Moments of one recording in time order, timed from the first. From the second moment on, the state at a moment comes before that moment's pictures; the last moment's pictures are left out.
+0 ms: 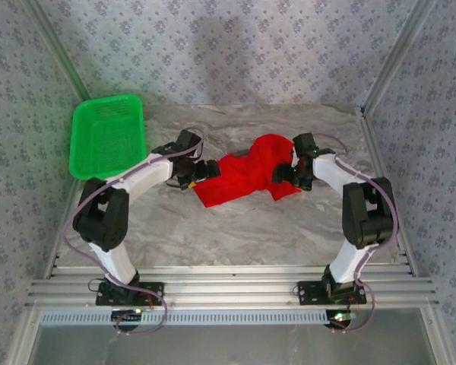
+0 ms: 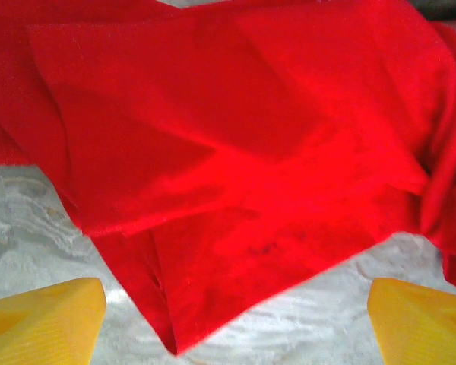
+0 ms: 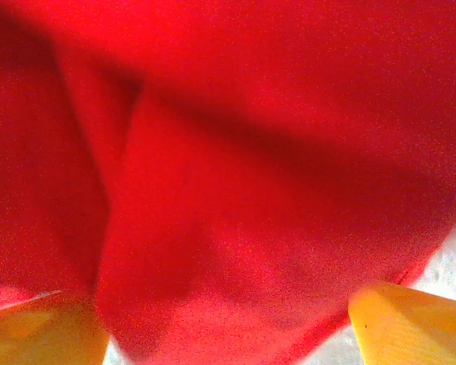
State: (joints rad) left arm -0.50 1.77 1.27 -0.60 0.18 -0.74; right arm 0.21 1.75 1.15 -0.62 -0.17 0.37
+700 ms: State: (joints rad) left arm -0.45 1.81 1.36 -0.60 0.06 -0.74; right arm 0.14 1.46 1.31 -0.71 -0.22 0.42
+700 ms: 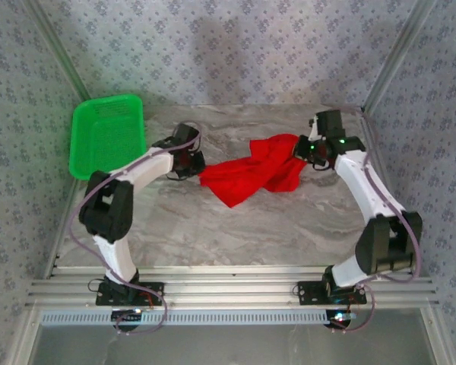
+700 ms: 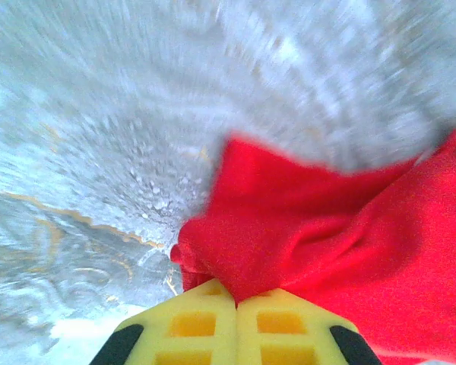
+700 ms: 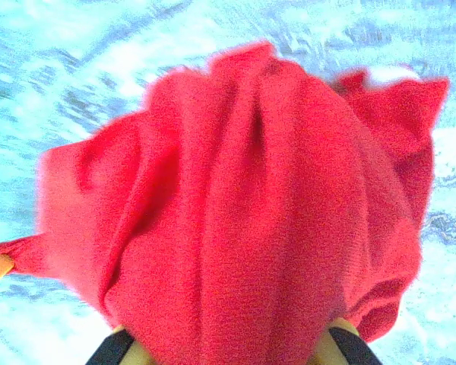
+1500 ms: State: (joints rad) left arm -0.26 1.44 1.66 -0.70 0.15 -0.64; right arm -0.08 1.37 1.75 -0.98 -0.70 0.48
